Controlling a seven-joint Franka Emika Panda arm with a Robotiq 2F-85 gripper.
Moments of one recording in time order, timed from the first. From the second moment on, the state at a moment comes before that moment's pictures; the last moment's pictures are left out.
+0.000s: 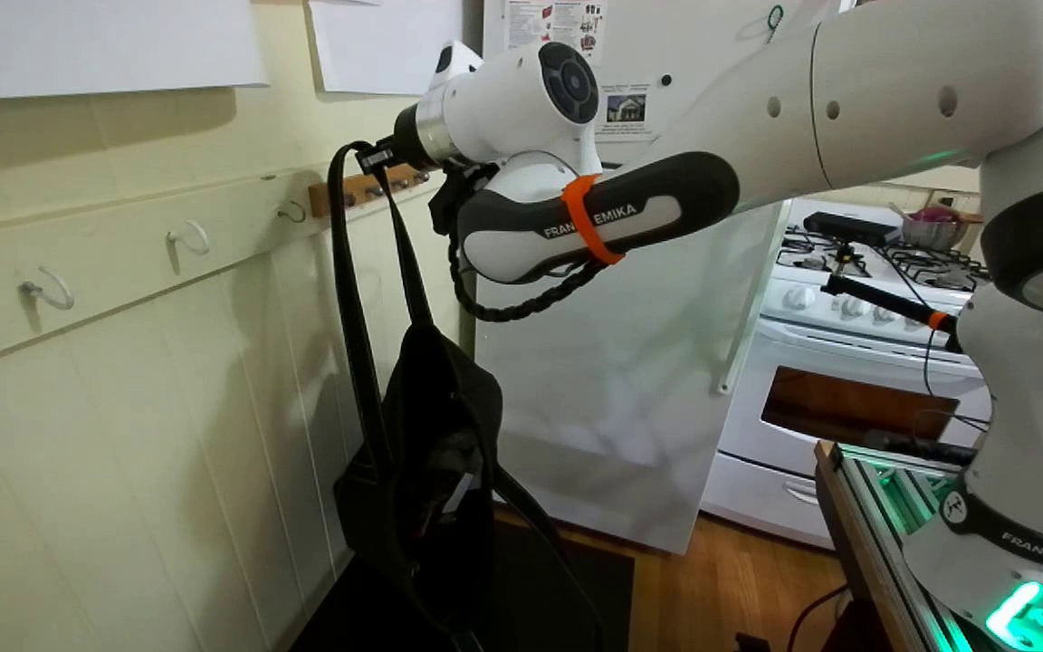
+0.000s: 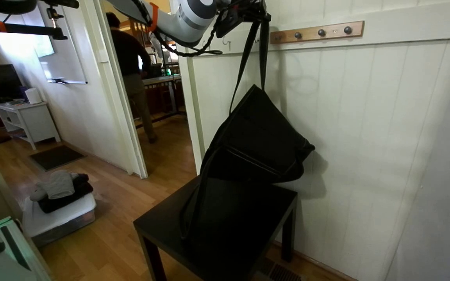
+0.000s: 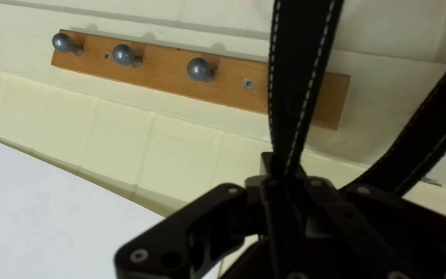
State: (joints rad) arm 0.93 0.82 -1.21 -1.69 0.30 3.19 0.23
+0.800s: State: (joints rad) arm 0.92 0.88 -1.13 -1.60 0.27 3.17 0.27
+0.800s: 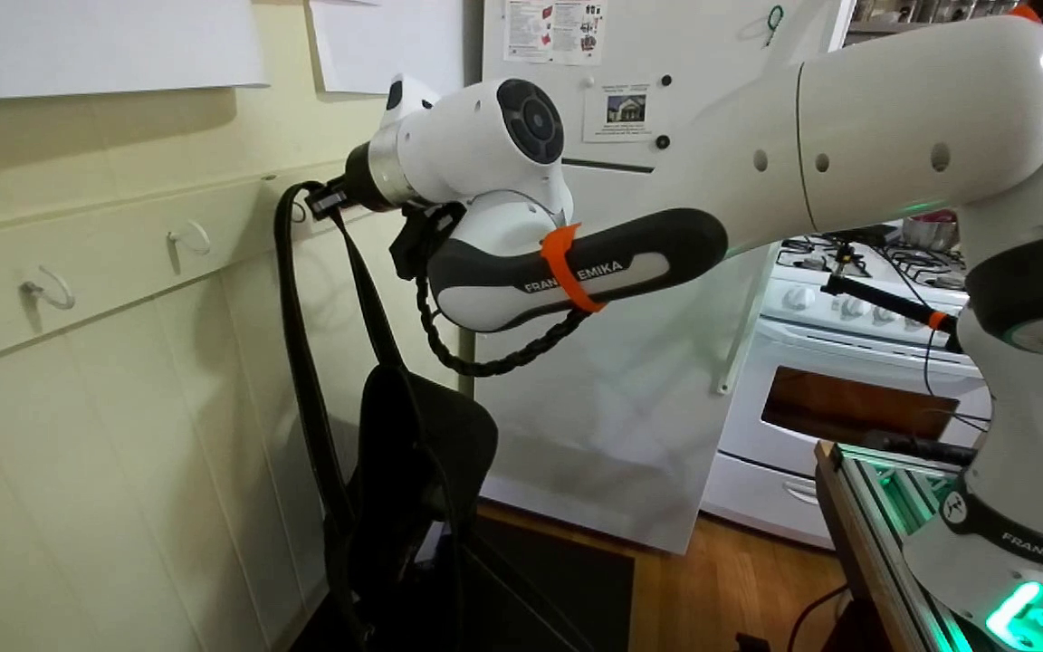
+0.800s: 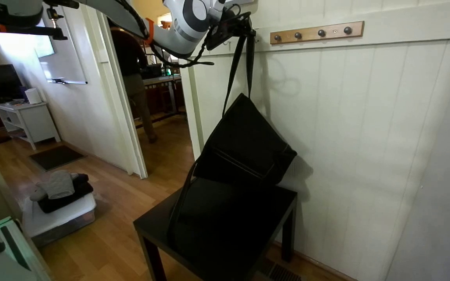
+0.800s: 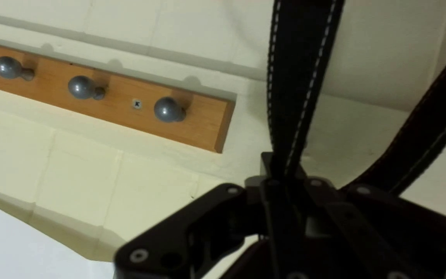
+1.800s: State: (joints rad) arm 0.91 0.89 -1.14 -1.59 0.26 3.17 0.30
